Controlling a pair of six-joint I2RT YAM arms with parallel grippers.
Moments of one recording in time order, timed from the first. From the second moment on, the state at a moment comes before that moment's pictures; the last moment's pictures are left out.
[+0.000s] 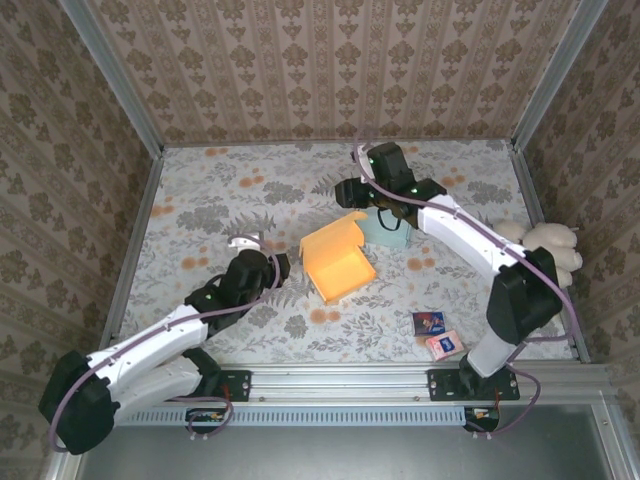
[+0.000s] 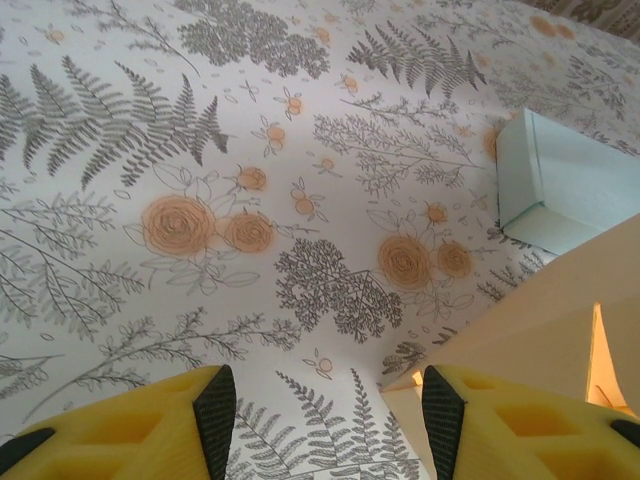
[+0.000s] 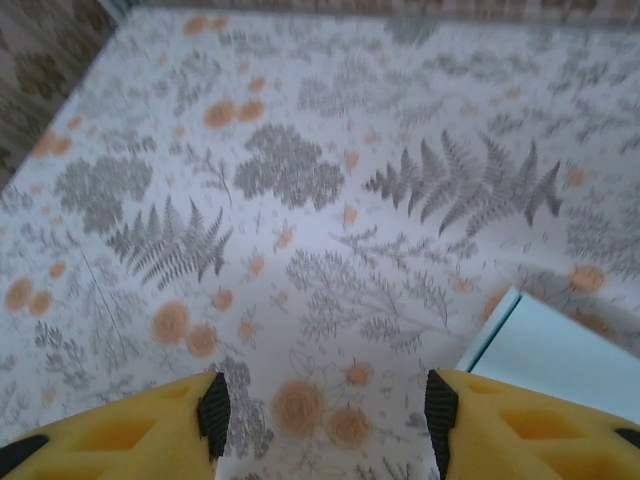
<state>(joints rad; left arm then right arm) -0.79 0.94 0.47 -0.15 -0.33 -0.67 0.49 1.68 1.43 -0.44 -0.11 0.27</state>
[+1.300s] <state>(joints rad) -0.93 1.21 0.44 0.06 -0.41 -0.87 0.52 1.63 1.10 -0.36 -0.35 0.45</state>
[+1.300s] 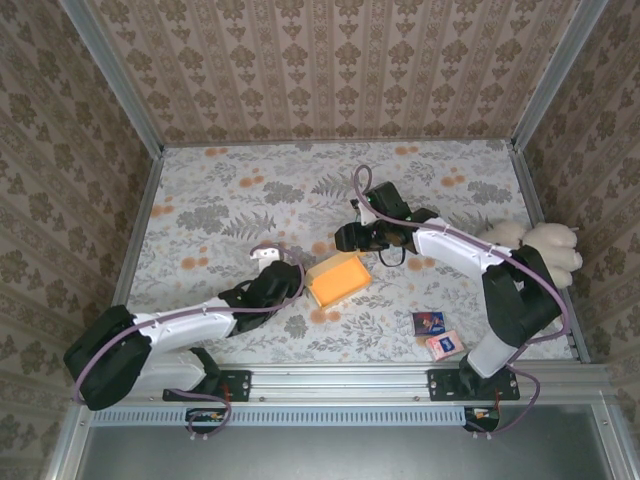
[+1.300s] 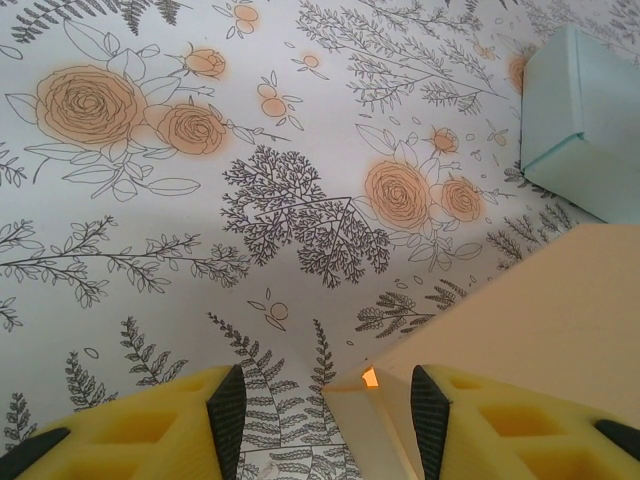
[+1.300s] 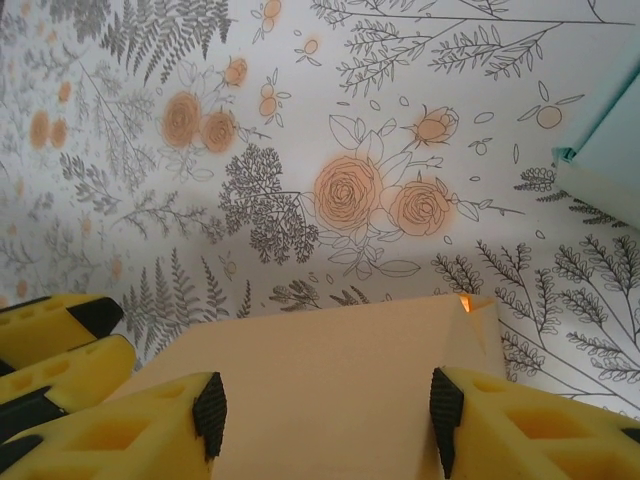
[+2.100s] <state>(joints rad) -0.97 1.26 0.45 0.04 -0.51 -0.91 0.56 1.54 0.89 -0.13 -0.29 0.69</state>
